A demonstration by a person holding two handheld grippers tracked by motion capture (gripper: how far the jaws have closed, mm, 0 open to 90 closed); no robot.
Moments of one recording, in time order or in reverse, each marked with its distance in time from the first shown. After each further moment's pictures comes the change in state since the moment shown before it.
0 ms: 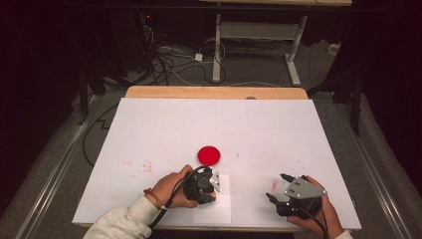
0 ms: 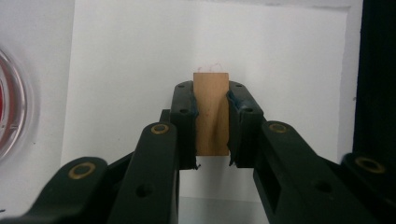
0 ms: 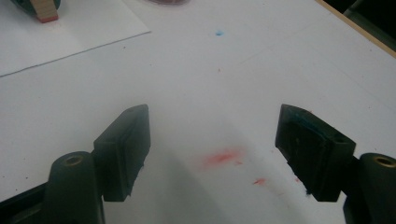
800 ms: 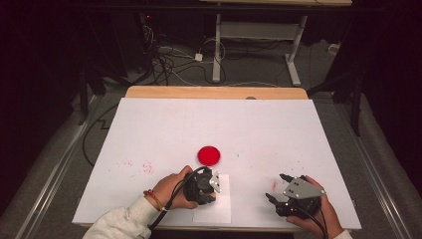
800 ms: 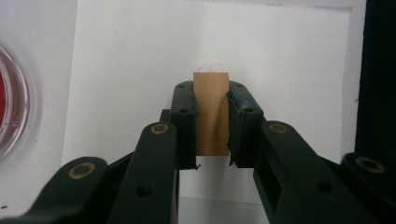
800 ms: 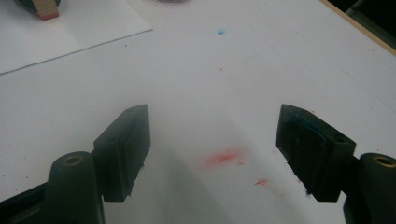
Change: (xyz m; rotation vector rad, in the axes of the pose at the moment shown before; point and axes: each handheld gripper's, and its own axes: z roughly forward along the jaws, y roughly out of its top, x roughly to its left) left arm -0.004 0.000 0.000 -0.003 0.028 -0.002; right arm 0.001 0.001 0.002 0.006 0.003 -0.004
